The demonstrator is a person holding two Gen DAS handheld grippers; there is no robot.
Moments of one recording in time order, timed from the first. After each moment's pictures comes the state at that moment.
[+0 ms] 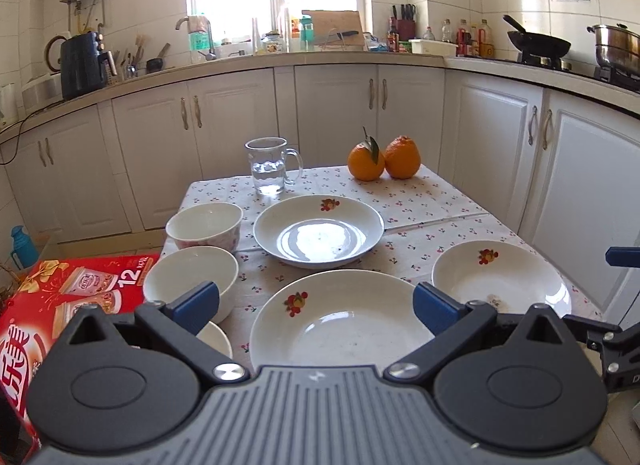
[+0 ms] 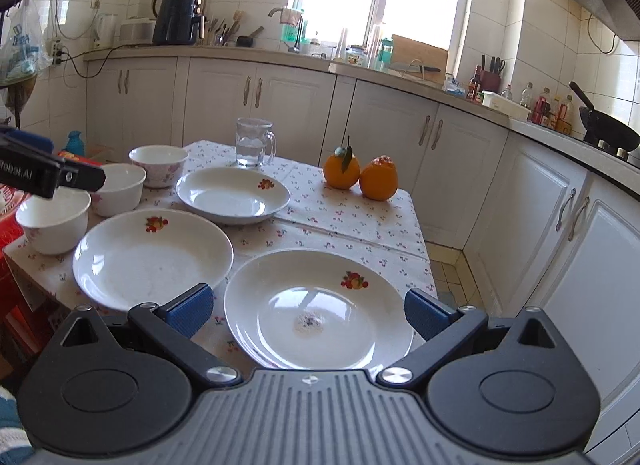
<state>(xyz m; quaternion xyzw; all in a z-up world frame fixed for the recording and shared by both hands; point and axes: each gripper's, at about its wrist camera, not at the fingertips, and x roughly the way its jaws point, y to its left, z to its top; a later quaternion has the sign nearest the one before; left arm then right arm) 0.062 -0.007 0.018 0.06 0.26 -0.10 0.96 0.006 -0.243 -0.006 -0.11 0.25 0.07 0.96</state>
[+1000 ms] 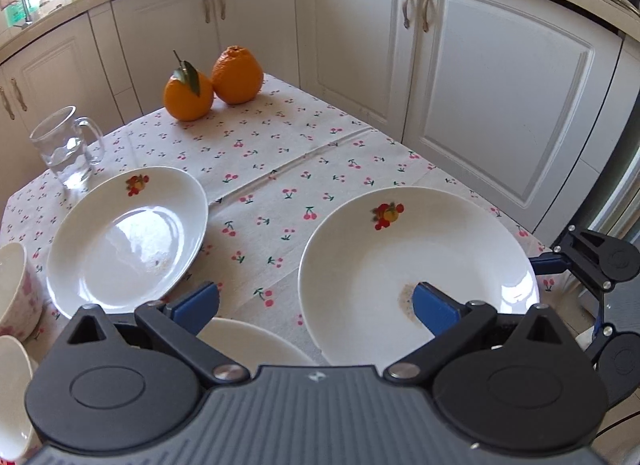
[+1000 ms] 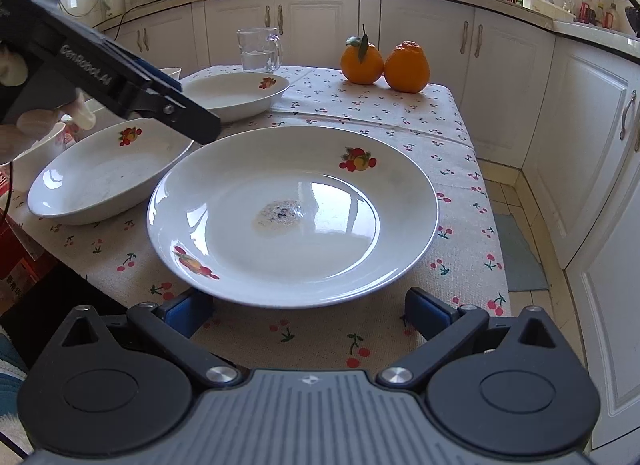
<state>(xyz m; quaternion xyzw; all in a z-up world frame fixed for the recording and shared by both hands) 0.183 -0.127 -0.024 0.16 0.39 -0.30 0.85 0.062 -0.307 -0.092 -0.05 0.36 0.15 0.92</state>
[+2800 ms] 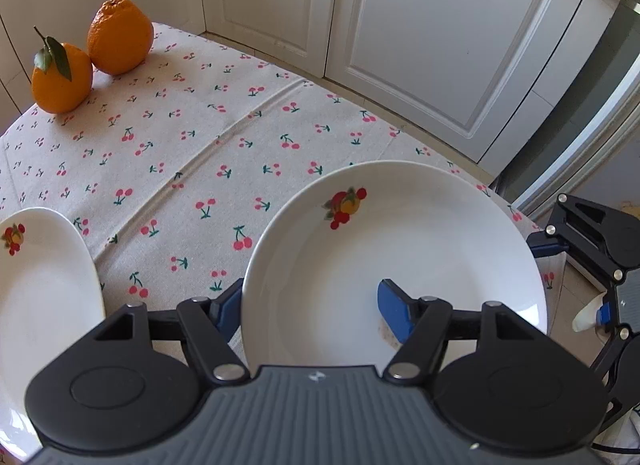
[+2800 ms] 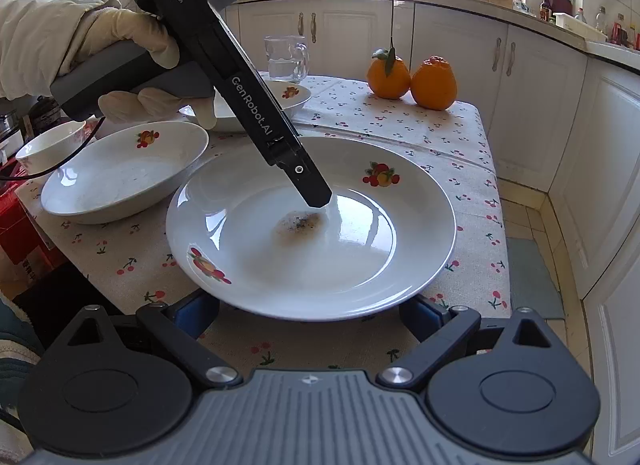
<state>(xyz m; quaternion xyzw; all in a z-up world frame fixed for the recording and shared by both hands) 0.258 -0.194 -0.054 0.21 0.48 -0.41 0.75 0.081 -0.319 -0.089 -0.06 0.34 0.20 0.91</state>
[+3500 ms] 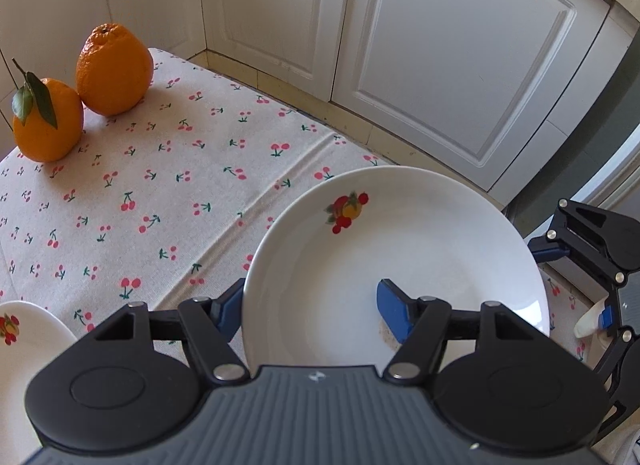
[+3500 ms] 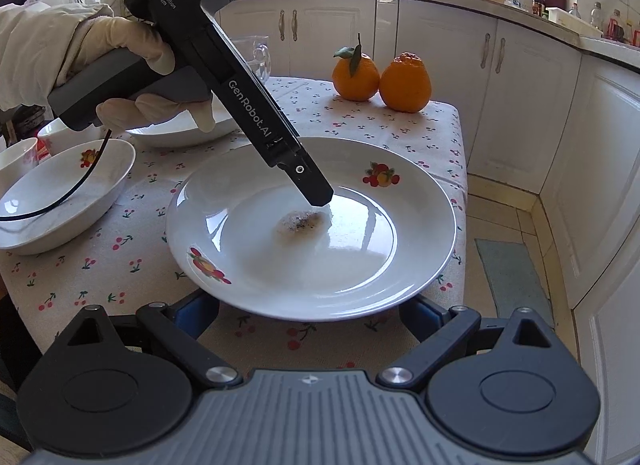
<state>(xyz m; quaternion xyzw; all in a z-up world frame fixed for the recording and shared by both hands) 0.317 -0.230 -0.059 0.19 0.46 -0.41 0.76 0.139 -0.353 -0.091 -0.07 0.35 0.19 0.92</state>
